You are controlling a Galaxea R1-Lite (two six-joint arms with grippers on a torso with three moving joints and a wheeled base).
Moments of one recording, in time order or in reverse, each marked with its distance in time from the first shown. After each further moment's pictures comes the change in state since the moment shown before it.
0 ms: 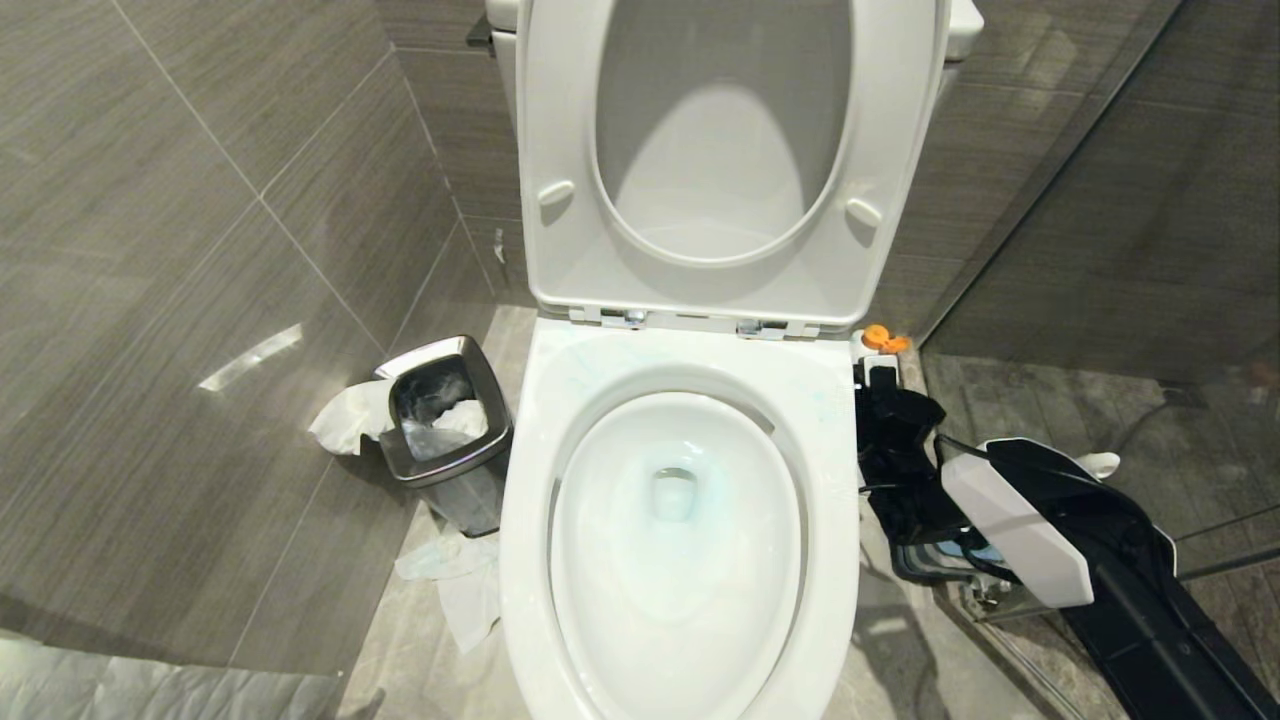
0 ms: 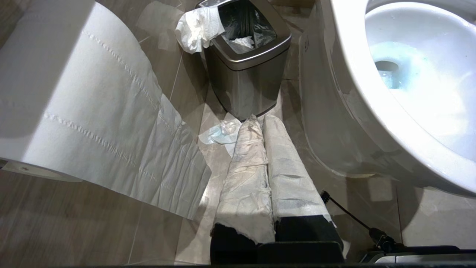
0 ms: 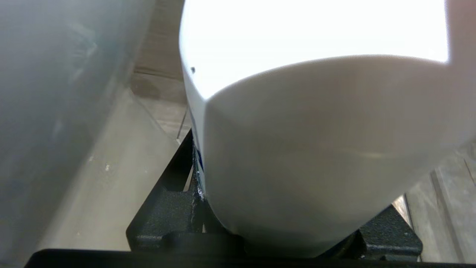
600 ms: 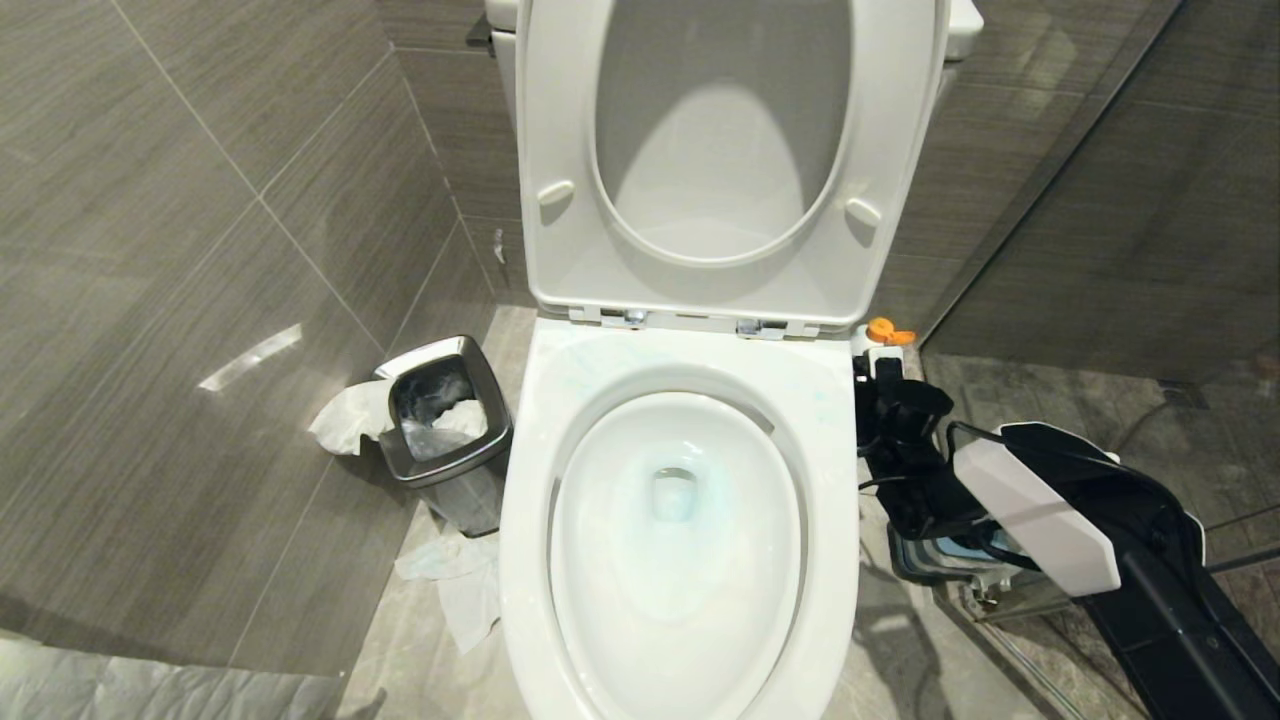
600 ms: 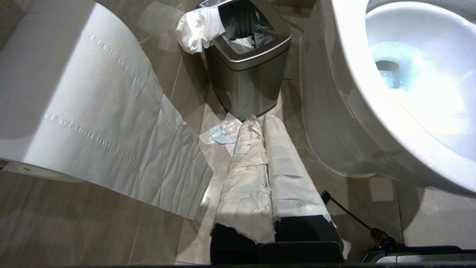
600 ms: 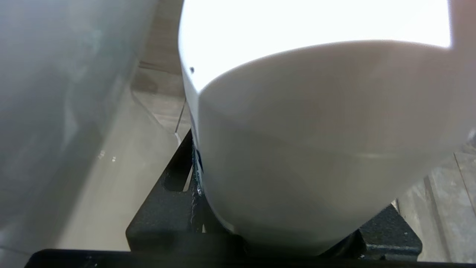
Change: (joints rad) left arm 0.000 0.000 0.000 0.000 0.000 0.003; right arm 0.002 -0.088 0.109 0.027 -0.001 0.003
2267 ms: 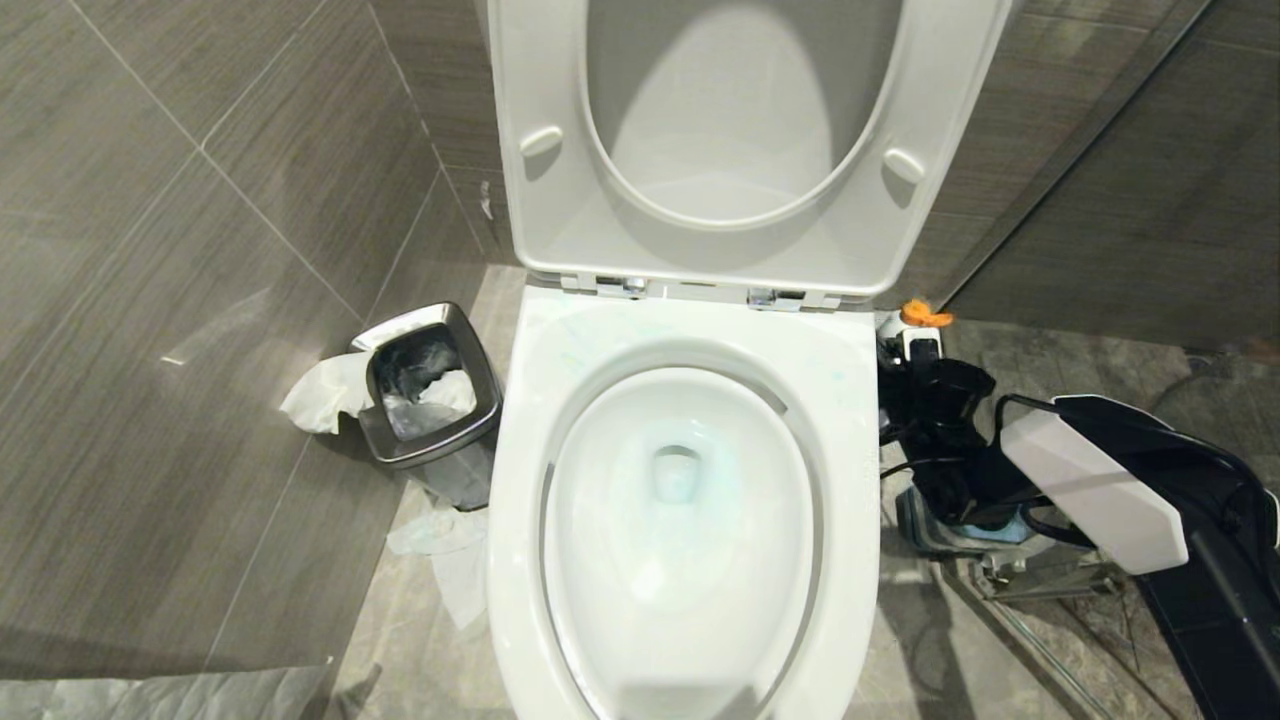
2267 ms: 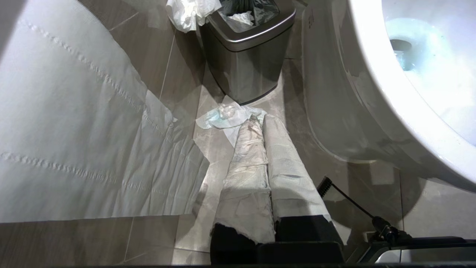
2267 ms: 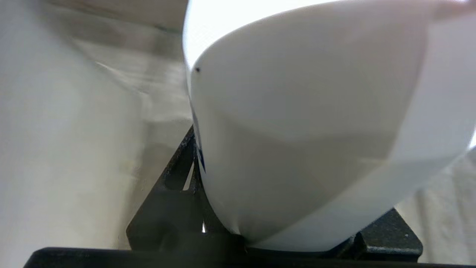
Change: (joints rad) left arm -0.006 0.000 0.000 0.000 -0.001 0.002; right arm -0.068 -0.124 0.137 0.033 0.001 -0.001
